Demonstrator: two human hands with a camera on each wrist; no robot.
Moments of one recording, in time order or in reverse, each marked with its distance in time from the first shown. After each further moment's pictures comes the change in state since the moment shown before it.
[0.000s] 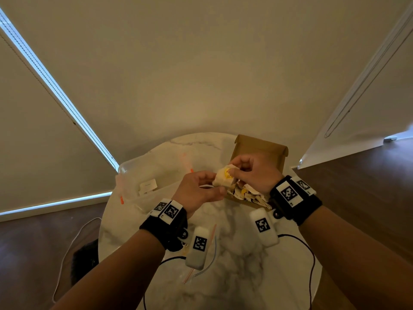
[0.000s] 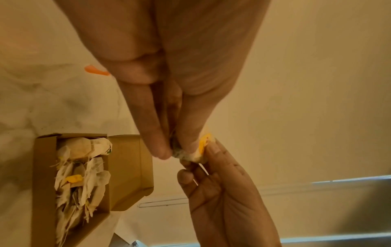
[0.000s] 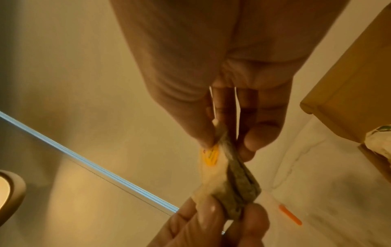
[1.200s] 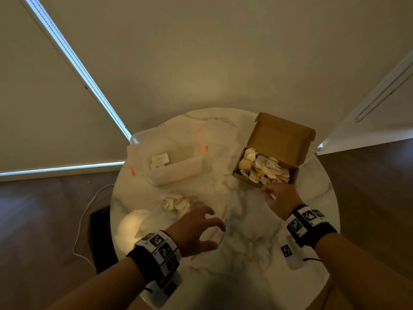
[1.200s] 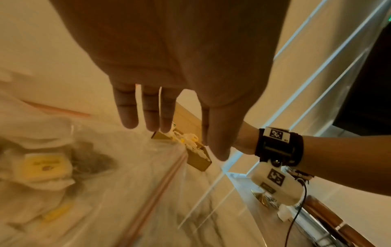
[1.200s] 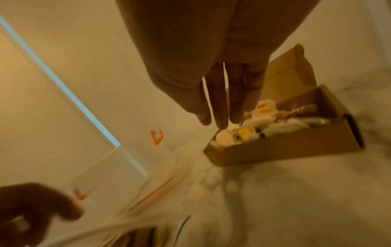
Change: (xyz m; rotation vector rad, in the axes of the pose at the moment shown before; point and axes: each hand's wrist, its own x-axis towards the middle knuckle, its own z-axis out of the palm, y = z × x) left_hand -0.066 -0.100 -0.044 1.202 -0.460 0.051; right_hand -0.016 0.169 0.034 -0.572 0.086 -0.089
